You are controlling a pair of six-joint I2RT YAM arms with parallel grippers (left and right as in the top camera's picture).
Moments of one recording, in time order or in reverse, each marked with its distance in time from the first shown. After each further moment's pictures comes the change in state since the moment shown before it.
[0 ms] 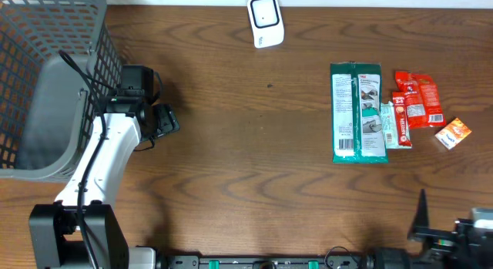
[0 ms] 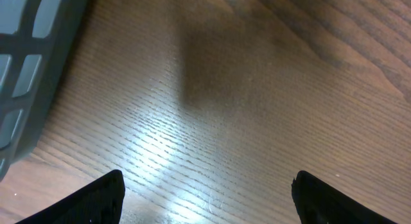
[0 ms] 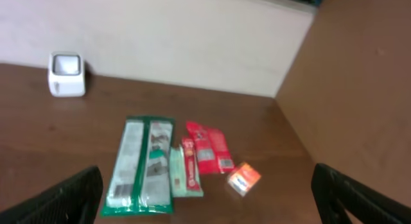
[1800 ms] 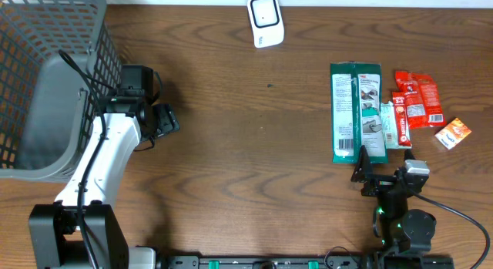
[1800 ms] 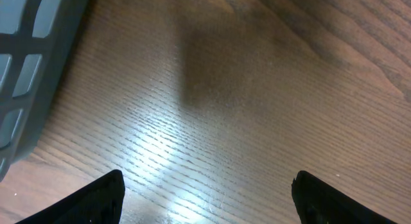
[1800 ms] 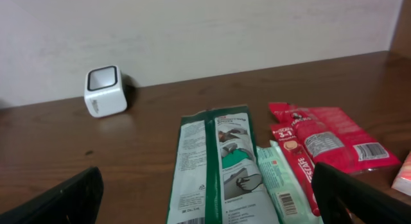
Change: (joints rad) left arm 0.000 0.000 0.000 0.000 0.000 0.000; right arm 0.000 -0.229 -1.091 0.973 -0.168 0.350
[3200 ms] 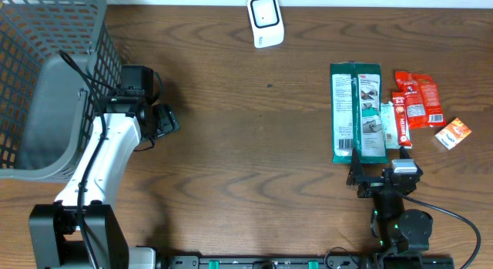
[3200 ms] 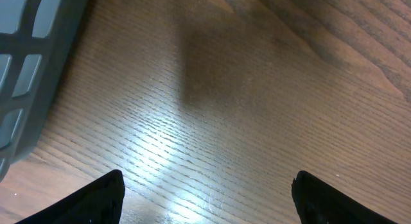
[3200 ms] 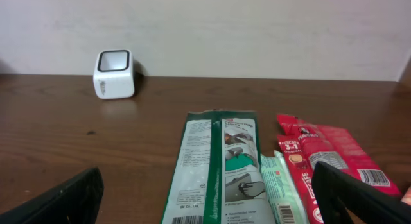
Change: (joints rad) left arm 0.000 0.000 0.000 0.000 0.000 0.000; right arm 0.062 0.000 0.000 0.000 0.000 -0.151
